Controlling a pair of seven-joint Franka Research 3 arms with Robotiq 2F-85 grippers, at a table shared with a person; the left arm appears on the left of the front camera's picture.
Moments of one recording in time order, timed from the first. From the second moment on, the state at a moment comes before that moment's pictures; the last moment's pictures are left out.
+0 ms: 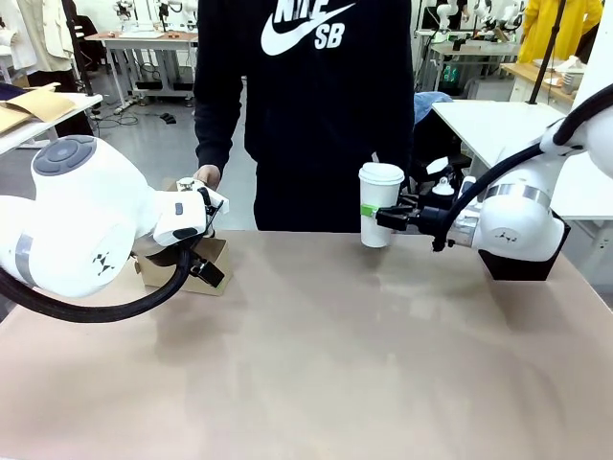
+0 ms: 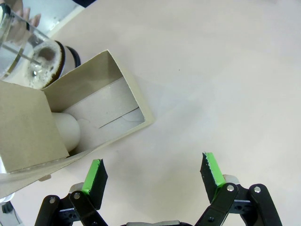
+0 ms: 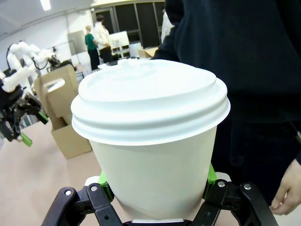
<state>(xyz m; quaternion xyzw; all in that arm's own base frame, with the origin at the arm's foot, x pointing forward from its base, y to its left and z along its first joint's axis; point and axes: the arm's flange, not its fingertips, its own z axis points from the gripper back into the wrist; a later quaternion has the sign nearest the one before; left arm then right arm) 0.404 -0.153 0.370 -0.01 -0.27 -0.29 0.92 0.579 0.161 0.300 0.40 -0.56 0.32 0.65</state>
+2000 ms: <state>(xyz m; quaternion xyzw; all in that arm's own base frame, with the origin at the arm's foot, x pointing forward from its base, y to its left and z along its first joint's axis) 0.404 -0.153 0.370 -0.01 -0.27 -0.29 0.92 0.450 0.137 0.547 0.44 -0.55 0.36 0.61</state>
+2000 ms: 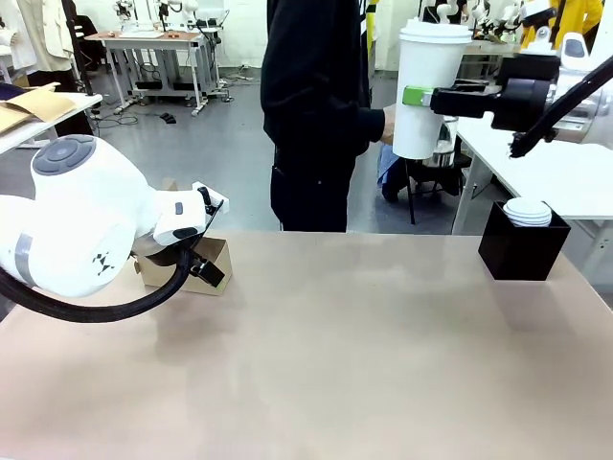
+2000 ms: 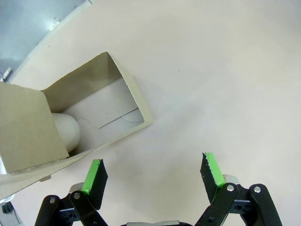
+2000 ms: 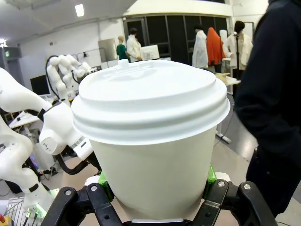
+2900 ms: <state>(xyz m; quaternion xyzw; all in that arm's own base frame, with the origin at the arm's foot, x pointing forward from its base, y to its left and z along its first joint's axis) 0.392 -0.154 0.534 0.00 -0.25 -0.21 0.94 0.450 0.137 0.547 0.44 -0.55 0.36 0.61</state>
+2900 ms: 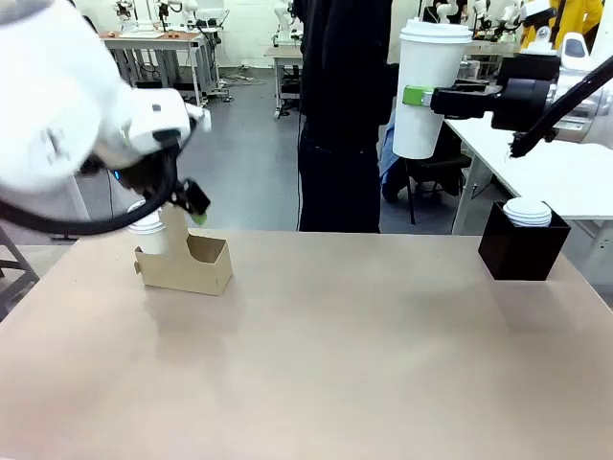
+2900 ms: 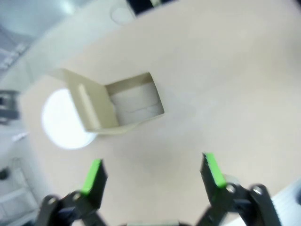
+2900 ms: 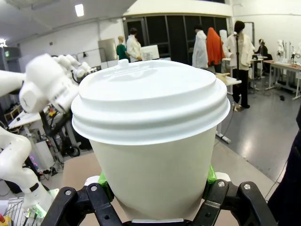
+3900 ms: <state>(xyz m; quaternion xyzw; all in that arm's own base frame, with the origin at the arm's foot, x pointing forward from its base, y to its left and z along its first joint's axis) 0.523 -0.120 0.531 0.04 -0.18 -0.07 0.98 0.450 0.136 0.547 0.44 -0.55 0.36 0.61</state>
